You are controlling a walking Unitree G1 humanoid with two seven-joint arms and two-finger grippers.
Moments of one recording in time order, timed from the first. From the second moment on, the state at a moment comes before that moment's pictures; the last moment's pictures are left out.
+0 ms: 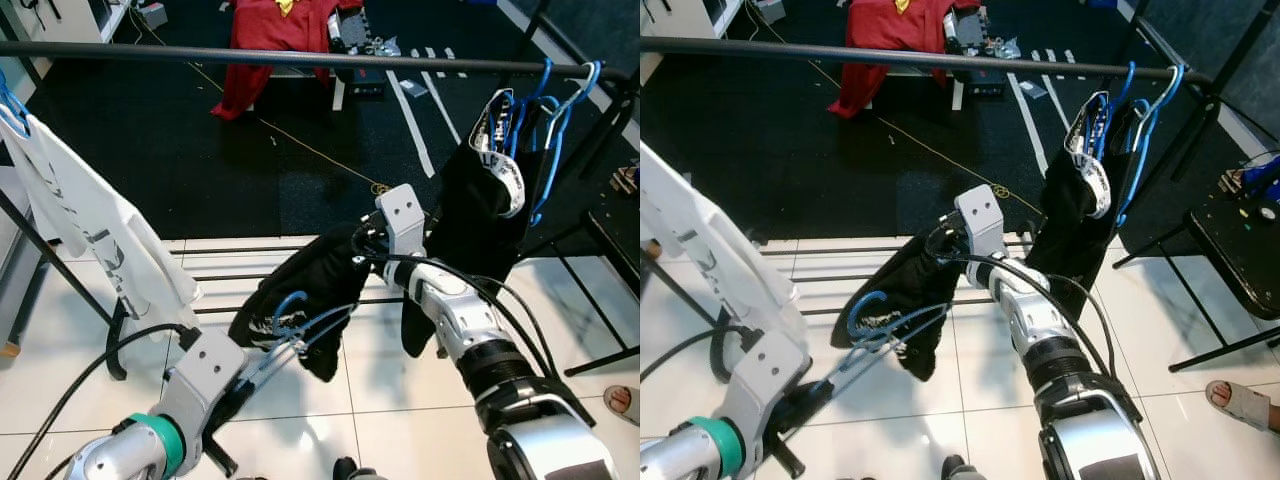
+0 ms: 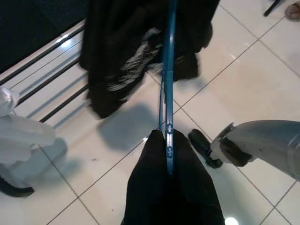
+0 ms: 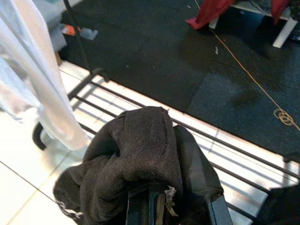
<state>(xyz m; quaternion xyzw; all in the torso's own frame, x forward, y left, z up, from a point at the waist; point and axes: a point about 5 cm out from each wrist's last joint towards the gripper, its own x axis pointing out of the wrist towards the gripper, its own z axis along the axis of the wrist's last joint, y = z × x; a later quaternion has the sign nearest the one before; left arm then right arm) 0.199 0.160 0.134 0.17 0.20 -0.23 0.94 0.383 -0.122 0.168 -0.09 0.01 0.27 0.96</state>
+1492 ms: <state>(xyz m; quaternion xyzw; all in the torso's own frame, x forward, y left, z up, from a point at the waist) 0.219 0.159 0.131 0.00 0.25 -0.04 0.97 0.373 -0.109 0.155 -0.05 0.03 0.26 0.96</state>
